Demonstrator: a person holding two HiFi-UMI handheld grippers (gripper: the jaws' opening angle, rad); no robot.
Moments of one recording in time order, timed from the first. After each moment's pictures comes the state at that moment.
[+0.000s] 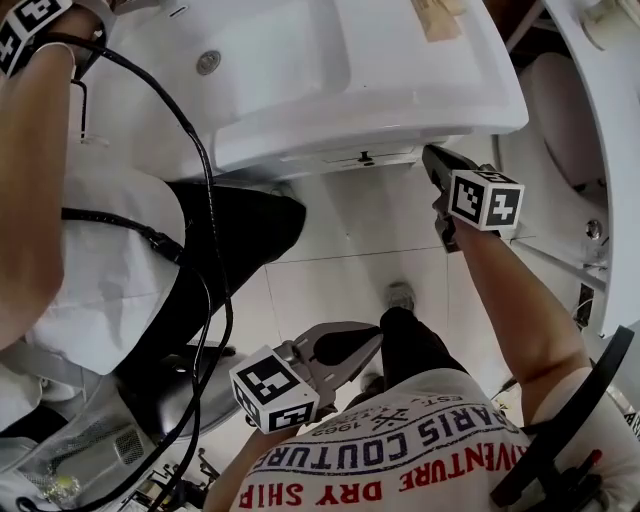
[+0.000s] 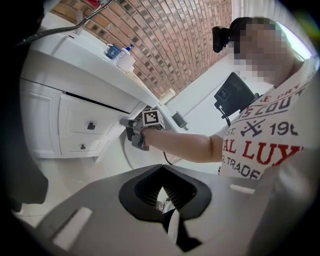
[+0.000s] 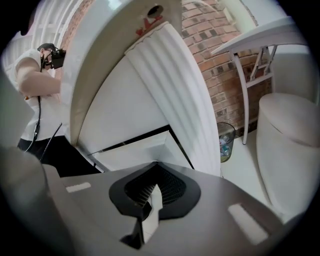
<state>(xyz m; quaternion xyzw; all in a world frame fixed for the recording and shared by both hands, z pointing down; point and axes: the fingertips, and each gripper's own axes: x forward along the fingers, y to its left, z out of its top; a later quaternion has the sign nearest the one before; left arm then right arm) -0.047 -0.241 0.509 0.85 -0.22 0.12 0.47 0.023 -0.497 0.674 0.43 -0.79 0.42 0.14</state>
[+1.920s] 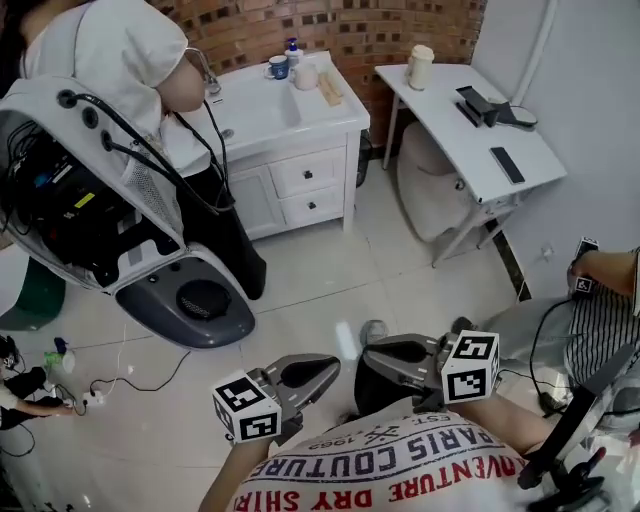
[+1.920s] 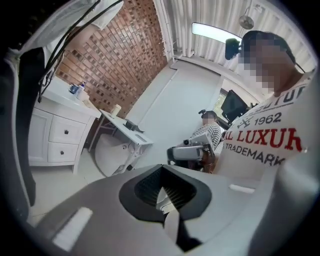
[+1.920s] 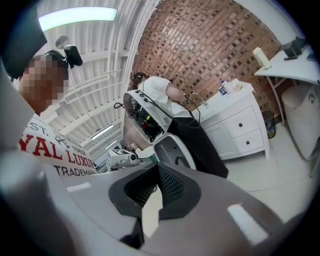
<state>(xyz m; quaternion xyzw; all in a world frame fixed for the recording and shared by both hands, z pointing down) -0.081 0.186 0.359 0.95 -0.14 0.03 0.28 -0.049 0.177 0.346 0.19 -0.92 0.35 0.01</state>
